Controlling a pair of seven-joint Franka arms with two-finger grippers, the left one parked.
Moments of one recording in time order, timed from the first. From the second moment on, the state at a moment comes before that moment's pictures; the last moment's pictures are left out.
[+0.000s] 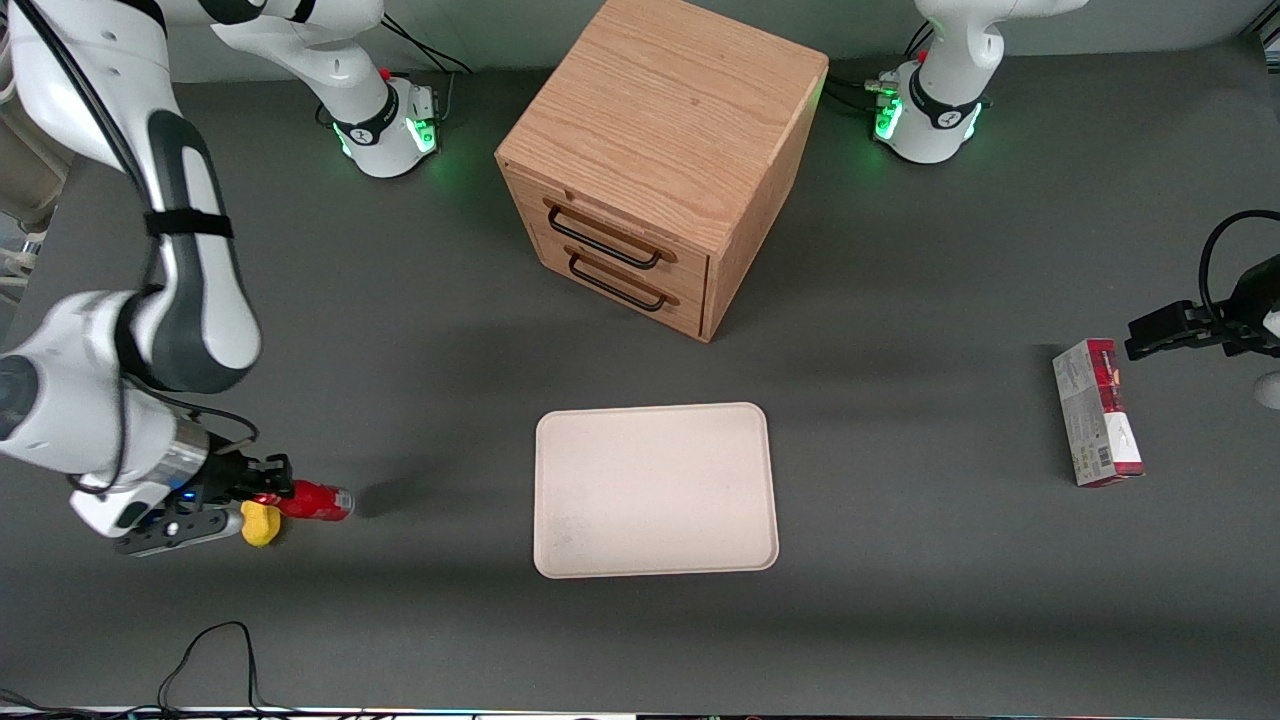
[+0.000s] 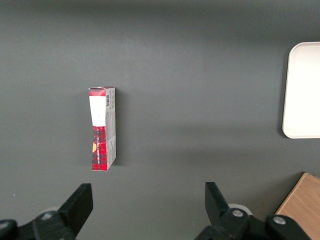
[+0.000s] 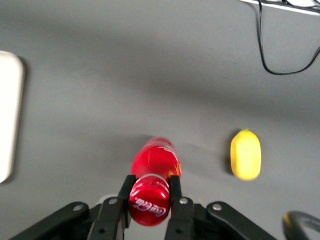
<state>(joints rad) 0.17 0.50 -0.19 -1.43 0.16 1.97 -0.26</state>
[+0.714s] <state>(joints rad) 0.18 0.52 0.19 -1.00 -0.15 1.57 0.02</state>
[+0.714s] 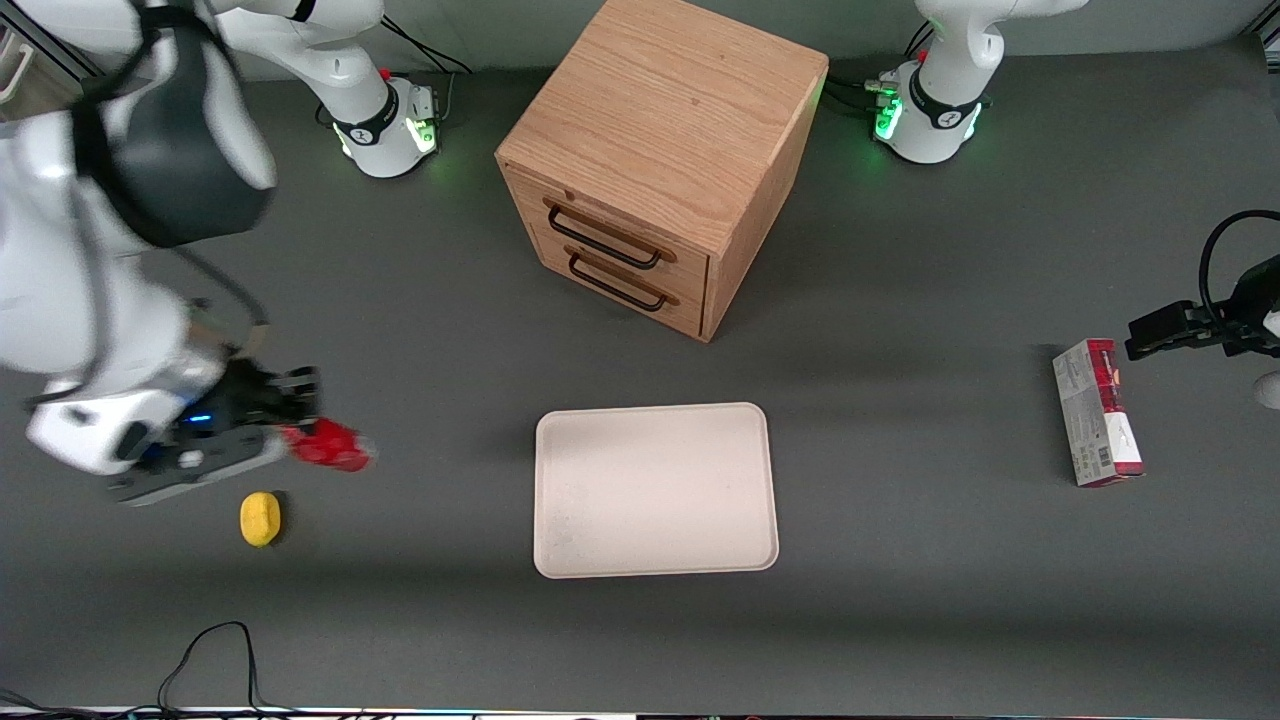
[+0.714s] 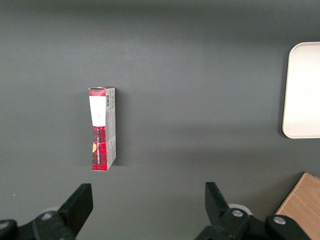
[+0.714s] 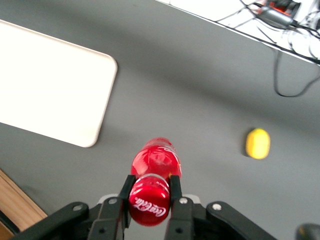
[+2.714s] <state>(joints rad) 0.20 0.86 0.46 -0.99 -0.41 1.95 0.24</state>
